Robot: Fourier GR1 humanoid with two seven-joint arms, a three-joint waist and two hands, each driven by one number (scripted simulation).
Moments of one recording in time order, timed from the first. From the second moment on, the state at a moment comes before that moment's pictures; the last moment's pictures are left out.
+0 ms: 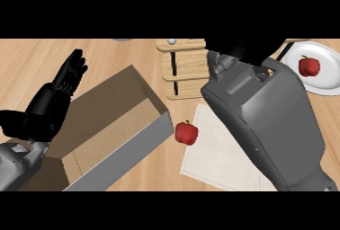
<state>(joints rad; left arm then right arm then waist) -0.42 0.79 -0.58 -1.64 0.58 0.53 -0.04 -1.14 -0.04 0.18 -1.52 1.35 0.01 0.98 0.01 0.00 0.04</state>
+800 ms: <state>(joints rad) -0.43 0.80 -0.59 -1.64 0.60 0.55 -0.04 -1.07 -0.07 0.02 -1.39 1.26 -0.29 0.84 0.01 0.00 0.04</state>
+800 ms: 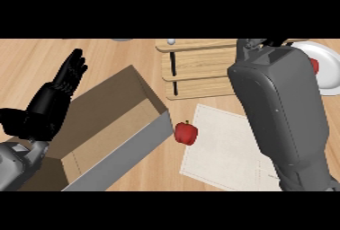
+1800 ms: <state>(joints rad) -0.43 0.80 -0.61 -1.62 0.61 0.56 -0.08 -1.04 -0.06 -0.09 -1.45 1.20 -0.33 0.89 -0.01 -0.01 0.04</state>
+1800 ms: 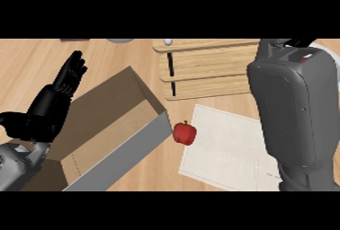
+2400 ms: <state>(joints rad) -0.42 0.82 -0.61 -1.62 0.63 0.57 -0.08 -1.14 -0.10 -0.24 -1.62 1.13 -0.37 0.95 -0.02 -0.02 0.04</state>
